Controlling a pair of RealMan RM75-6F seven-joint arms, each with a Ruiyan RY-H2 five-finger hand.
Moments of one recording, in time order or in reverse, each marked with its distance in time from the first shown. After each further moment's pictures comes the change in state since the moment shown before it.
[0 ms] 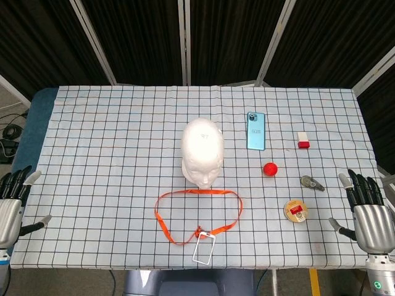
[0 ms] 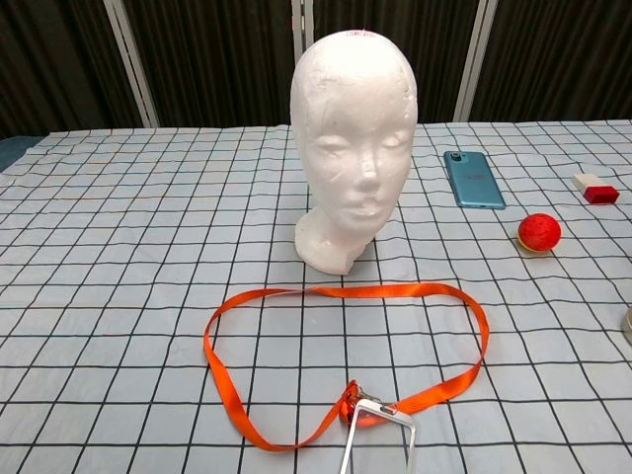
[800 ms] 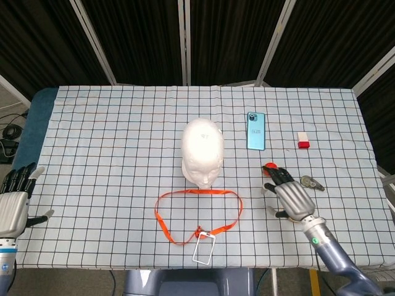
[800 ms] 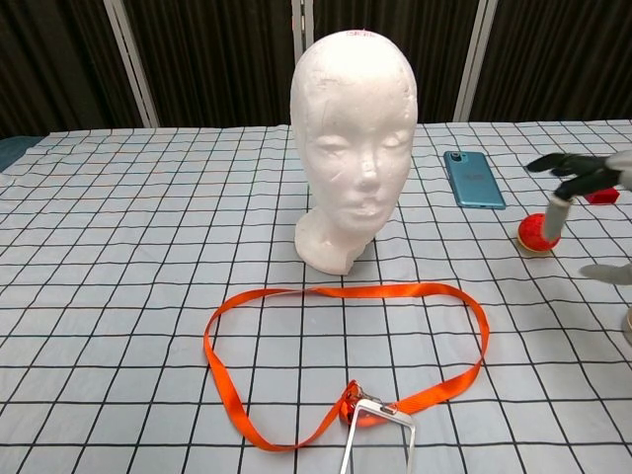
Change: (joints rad) left arm -0.048 -0.062 -0.044 0.064 -0.126 -0.083 0.052; right arm 0.378 -0.139 0.050 0.013 0.130 -0.592 0.007
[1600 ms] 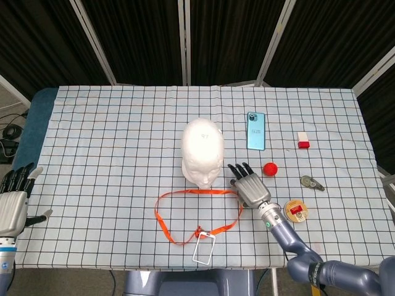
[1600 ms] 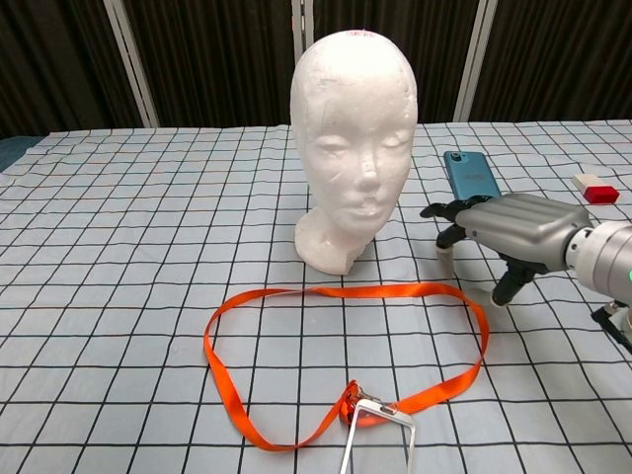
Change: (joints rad) left arm -0.007 -0.002 0.001 0.009 -0.025 -0.010 0.007; right arm 0.197 -0.341 0.028 0.262 0.217 -0.101 -0.387
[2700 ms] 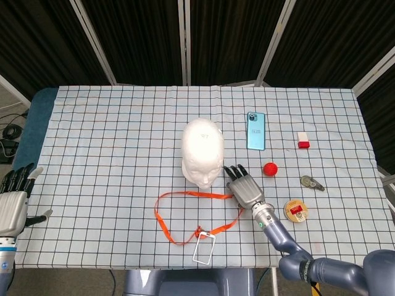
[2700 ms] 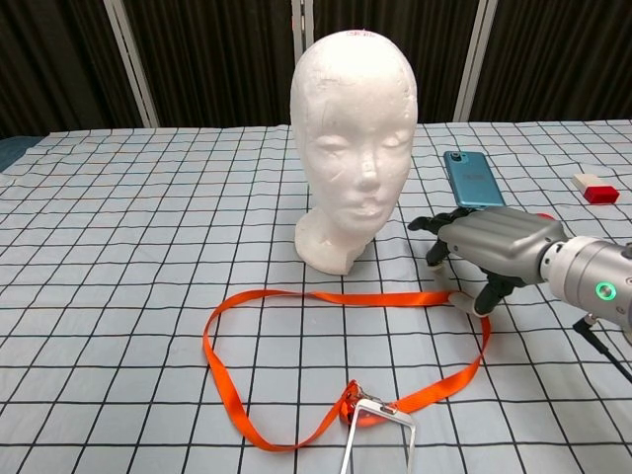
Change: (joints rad) left arm -0.005 -0.002 0.004 0.009 -0.004 -0.002 -0.010; right arm 0.047 -0.061 -0.041 0.048 0.059 0.025 -0.039
